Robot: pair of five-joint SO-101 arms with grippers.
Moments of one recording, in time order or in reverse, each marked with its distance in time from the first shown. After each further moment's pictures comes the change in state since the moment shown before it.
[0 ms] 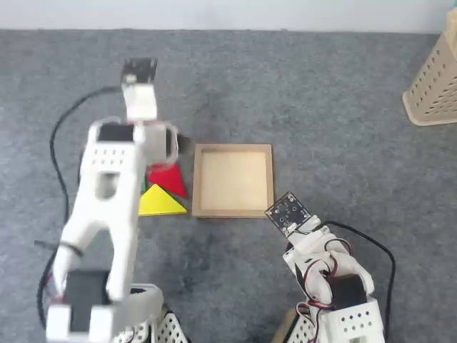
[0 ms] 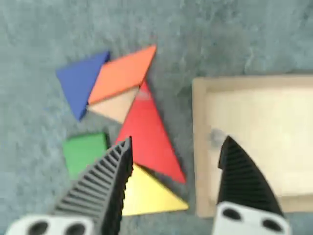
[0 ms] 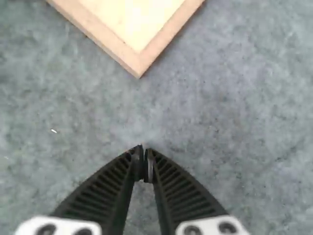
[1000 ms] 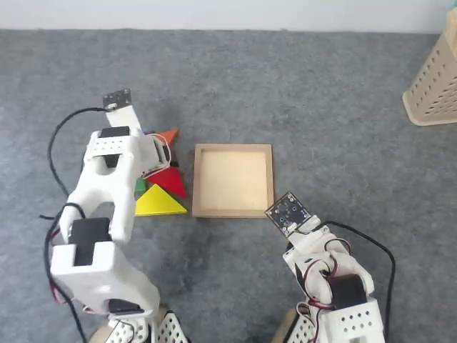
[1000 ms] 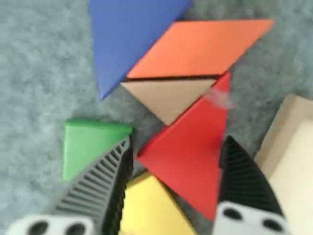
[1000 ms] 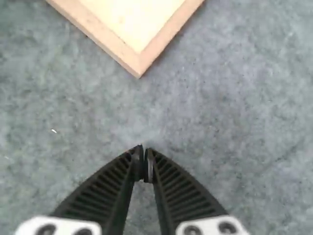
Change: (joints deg) left arm -6.7 23.1 -4.5 -4.2 13.7; right arm 0.0 0.0 0.0 0.0 0.0
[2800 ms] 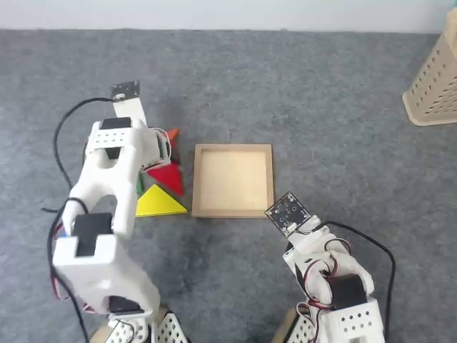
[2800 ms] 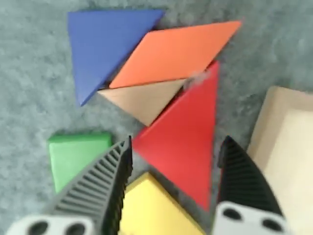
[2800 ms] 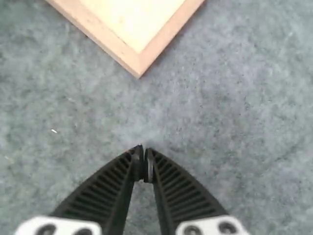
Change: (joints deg) left arm 0.8 3.0 -6.7 4.5 -6.6; right arm 0.0 0.0 0.0 0.0 0.0
